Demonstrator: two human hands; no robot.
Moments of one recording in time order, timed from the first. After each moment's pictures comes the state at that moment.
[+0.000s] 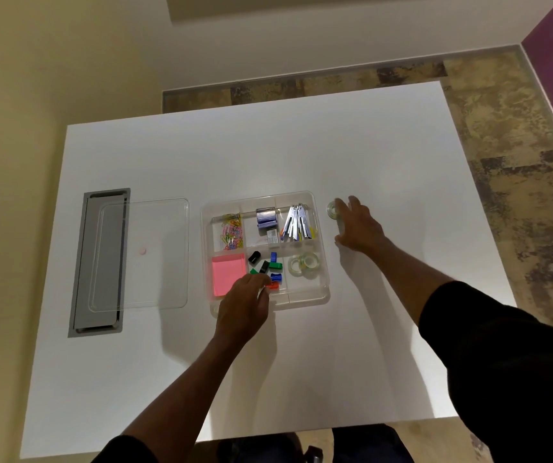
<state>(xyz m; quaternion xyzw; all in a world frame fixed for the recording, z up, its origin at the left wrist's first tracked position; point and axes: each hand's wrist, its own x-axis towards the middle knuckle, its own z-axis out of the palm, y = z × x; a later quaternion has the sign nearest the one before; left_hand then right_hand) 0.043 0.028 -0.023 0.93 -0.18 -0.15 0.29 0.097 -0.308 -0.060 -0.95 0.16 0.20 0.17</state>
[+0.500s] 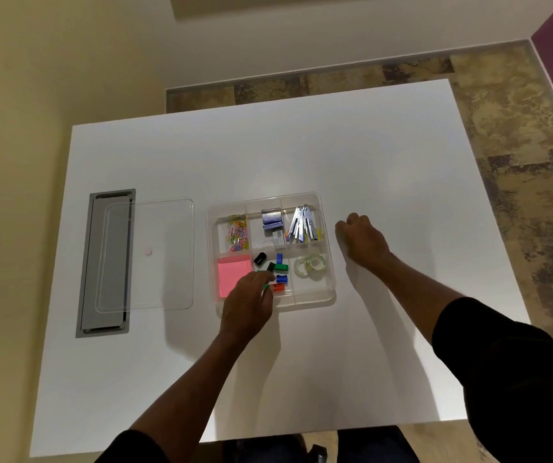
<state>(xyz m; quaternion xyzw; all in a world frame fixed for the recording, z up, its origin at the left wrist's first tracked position) 0.053 0.029 -0.024 0.92 -0.18 -0.16 0.30 0.075 -0.293 -0.070 -0.98 0.09 0.14 0.12</state>
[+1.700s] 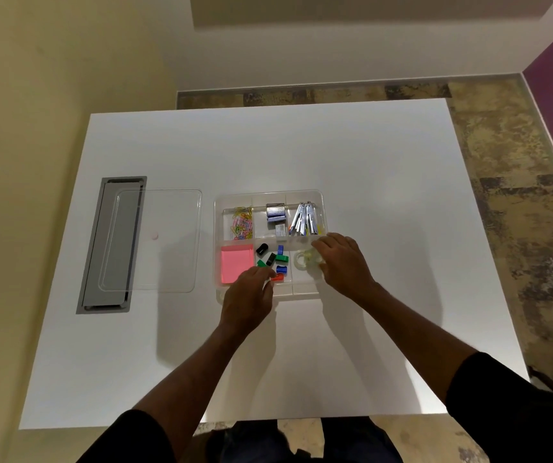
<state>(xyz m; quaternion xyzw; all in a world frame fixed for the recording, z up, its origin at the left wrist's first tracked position) 0.029 0.037 -0.012 0.92 -0.18 -0.14 0.31 0.019 -0.216 -0.016 -0.99 0.00 0.07 0.13</state>
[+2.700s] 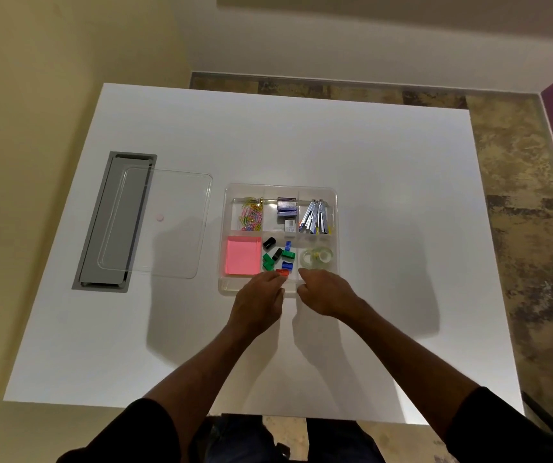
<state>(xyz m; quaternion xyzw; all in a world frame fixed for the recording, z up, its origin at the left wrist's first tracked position) 0.013 0.036 -0.035 0.93 -0.22 -0.16 0.27 0.013 -0.152 -0.019 -0.93 0.03 0.32 0.19</state>
